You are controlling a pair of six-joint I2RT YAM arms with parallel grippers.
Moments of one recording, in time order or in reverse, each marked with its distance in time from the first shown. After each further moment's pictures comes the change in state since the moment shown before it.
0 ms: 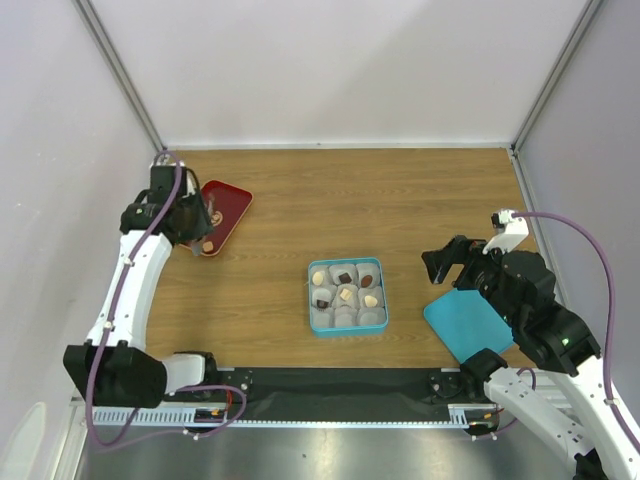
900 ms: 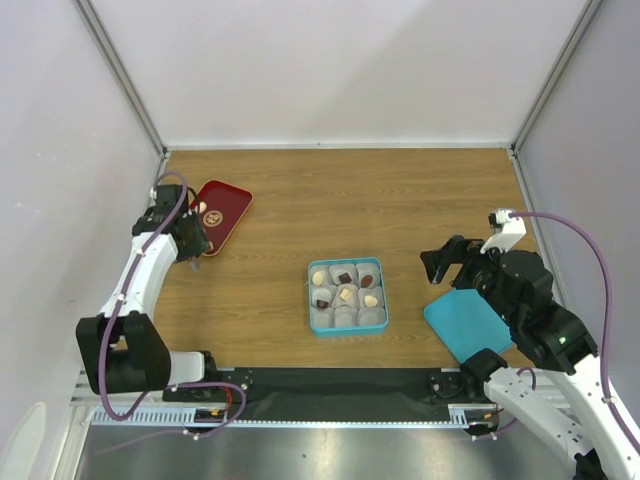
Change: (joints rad) left arm 0.134 0.067 -0.243 0.166 -0.054 -0.012; right arm -0.001 0.001 -0.014 0.024 -0.009 -0.019
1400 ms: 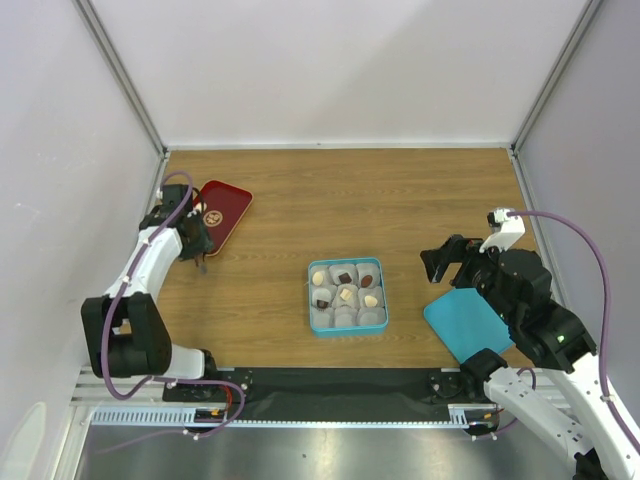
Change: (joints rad) left arm 0.000 0.088 -0.019 0.082 0.019 0.002; right arm 0.000 0.009 -0.004 0.007 0.011 -0.015
